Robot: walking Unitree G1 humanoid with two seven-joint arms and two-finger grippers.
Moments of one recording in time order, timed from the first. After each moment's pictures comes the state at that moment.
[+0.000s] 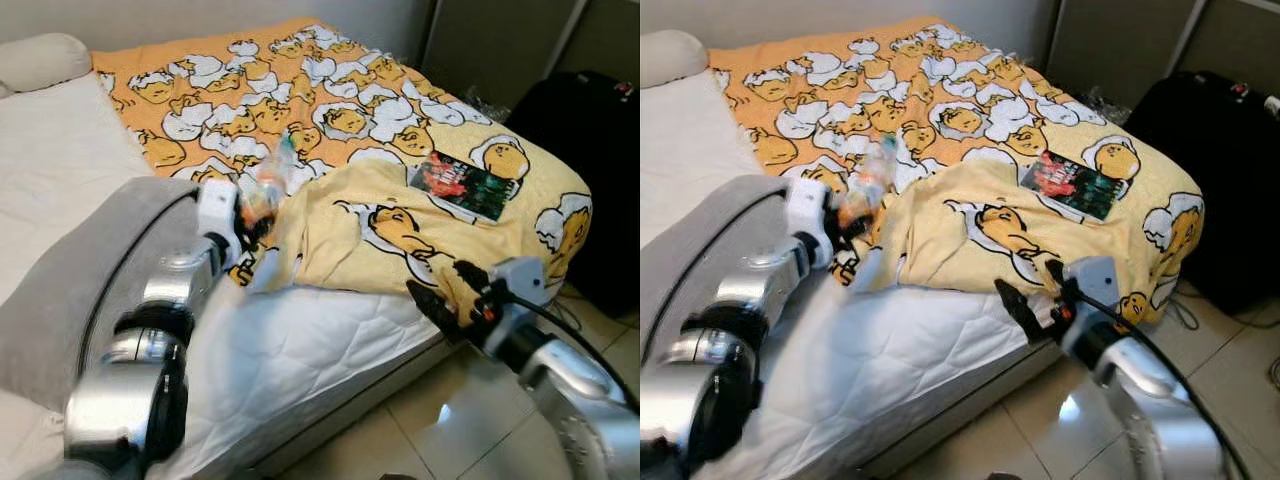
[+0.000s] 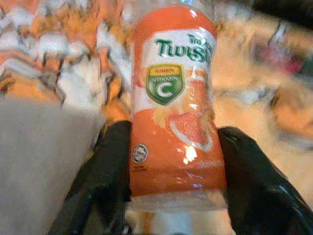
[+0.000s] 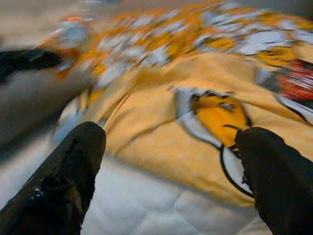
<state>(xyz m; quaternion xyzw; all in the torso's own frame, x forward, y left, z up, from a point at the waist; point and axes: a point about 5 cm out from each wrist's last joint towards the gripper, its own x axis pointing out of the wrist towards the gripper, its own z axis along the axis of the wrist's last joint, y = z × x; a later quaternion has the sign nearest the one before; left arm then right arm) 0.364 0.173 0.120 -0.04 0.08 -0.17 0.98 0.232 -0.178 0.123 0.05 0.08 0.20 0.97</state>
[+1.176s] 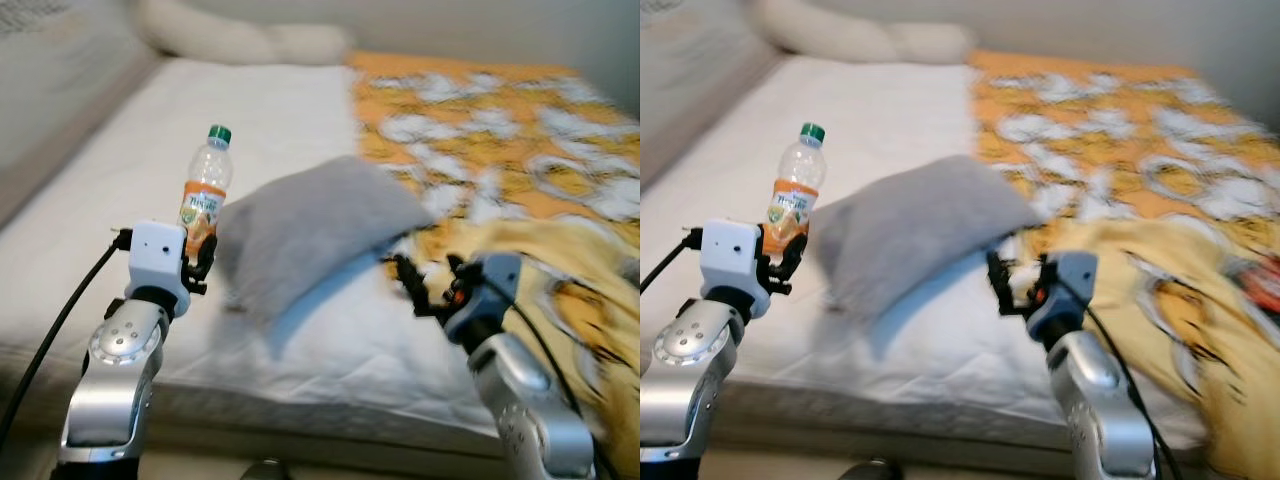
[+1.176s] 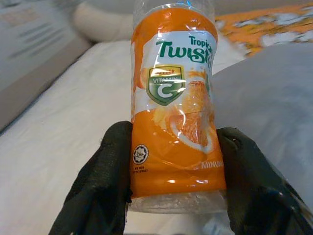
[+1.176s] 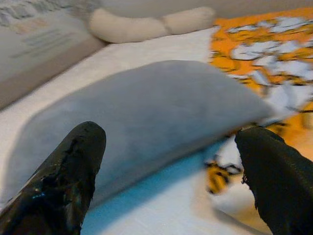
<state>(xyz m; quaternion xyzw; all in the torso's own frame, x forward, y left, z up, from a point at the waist) 0.266 0.198 0.140 0.10 0.06 -0.03 0.99 0.251 -0.150 0.117 0.12 0.06 0.11 0.98</state>
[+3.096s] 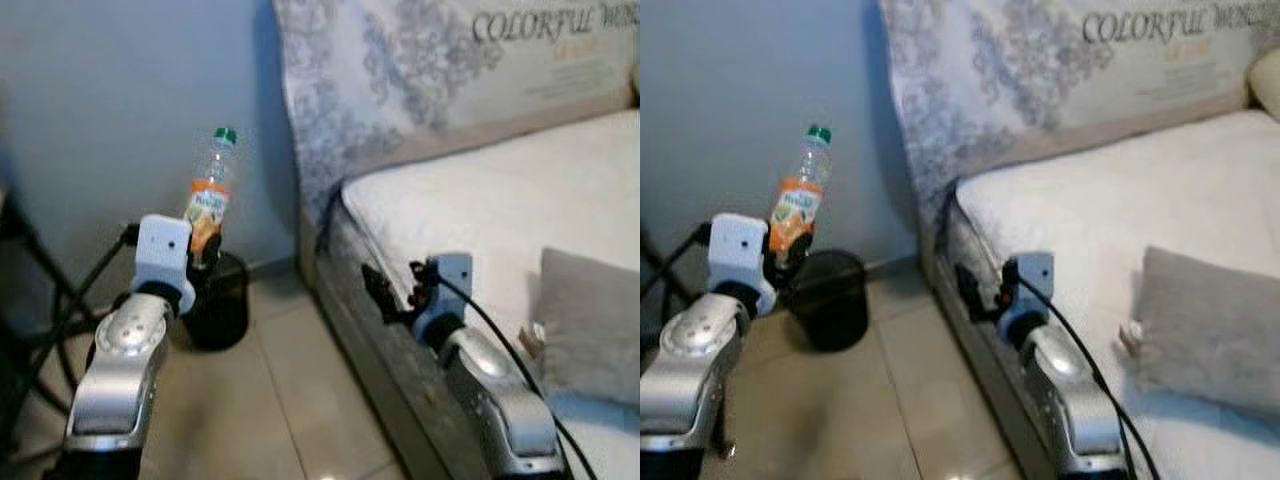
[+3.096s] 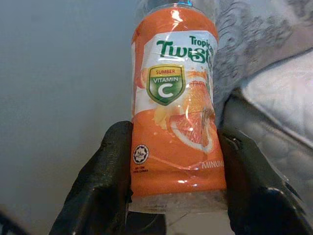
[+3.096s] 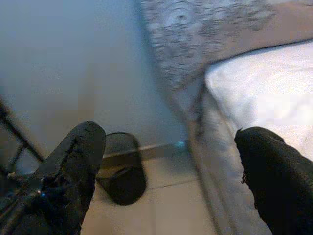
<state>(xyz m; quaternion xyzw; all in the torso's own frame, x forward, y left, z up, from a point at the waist) 0.274 0.193 0.137 0.10 0.06 -0.05 0.99 0.259 -0.124 0.096 0.10 0.12 0.15 0.98</state>
